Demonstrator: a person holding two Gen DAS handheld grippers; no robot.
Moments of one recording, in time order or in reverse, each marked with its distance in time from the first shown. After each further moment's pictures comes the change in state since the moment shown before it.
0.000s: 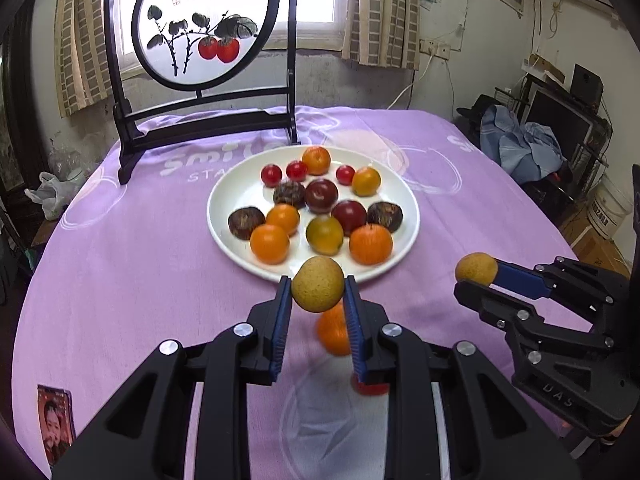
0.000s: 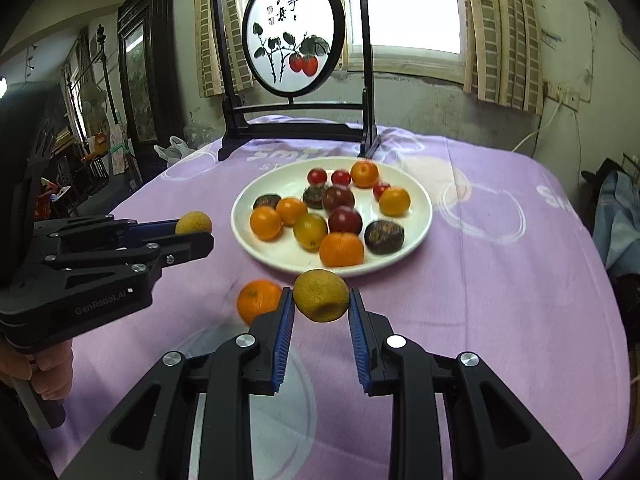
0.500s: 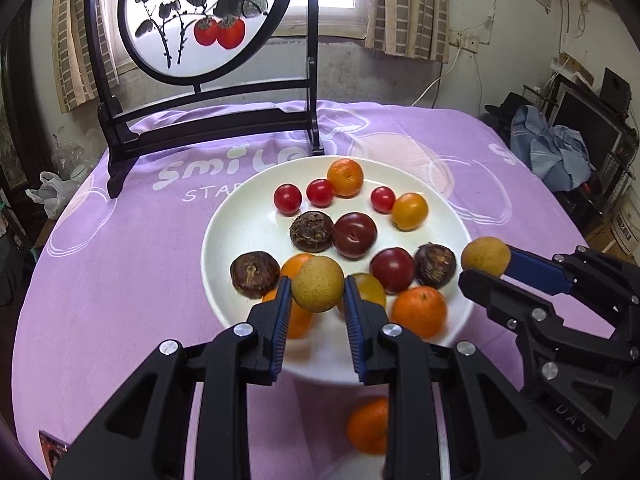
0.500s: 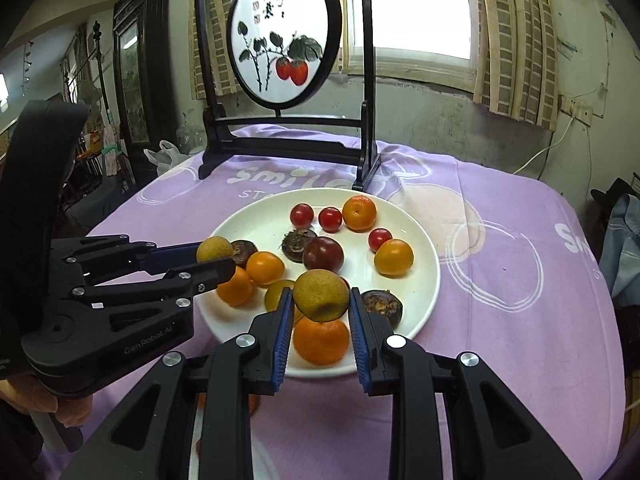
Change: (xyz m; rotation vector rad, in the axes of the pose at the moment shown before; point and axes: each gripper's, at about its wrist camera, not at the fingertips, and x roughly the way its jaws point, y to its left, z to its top) left arm 0.085 0.017 0.055 -0.024 0.060 0.058; right arm 0.075 -0.021 0.058 -0.011 0.026 -0.011
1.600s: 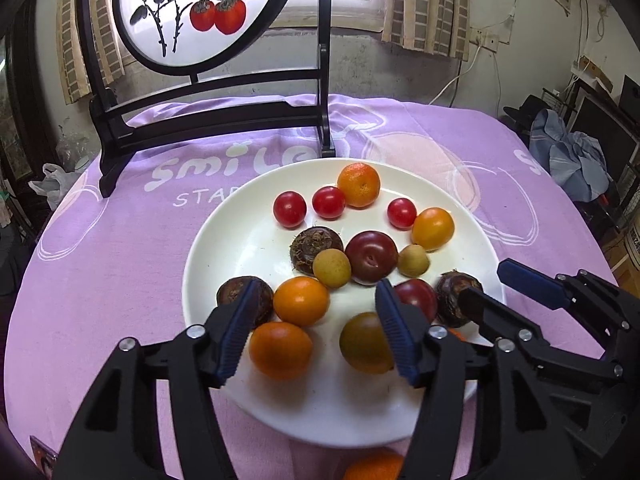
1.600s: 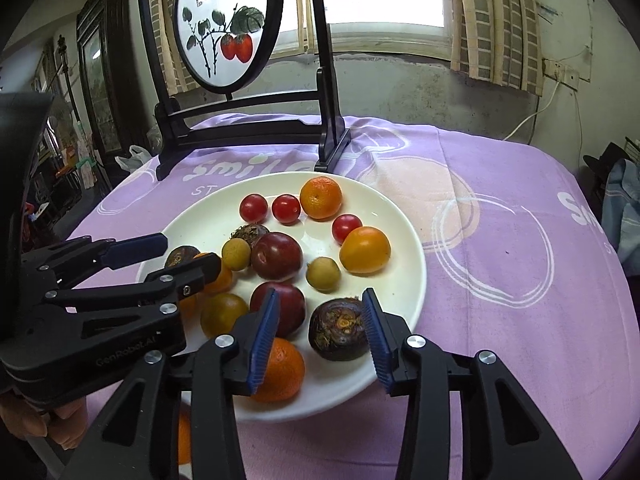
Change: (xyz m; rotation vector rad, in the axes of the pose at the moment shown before) left arm 0.033 -0.005 0.017 -0.034 0.012 0.034; right arm 0.032 -0.029 -0.005 0.098 0.036 -0.038
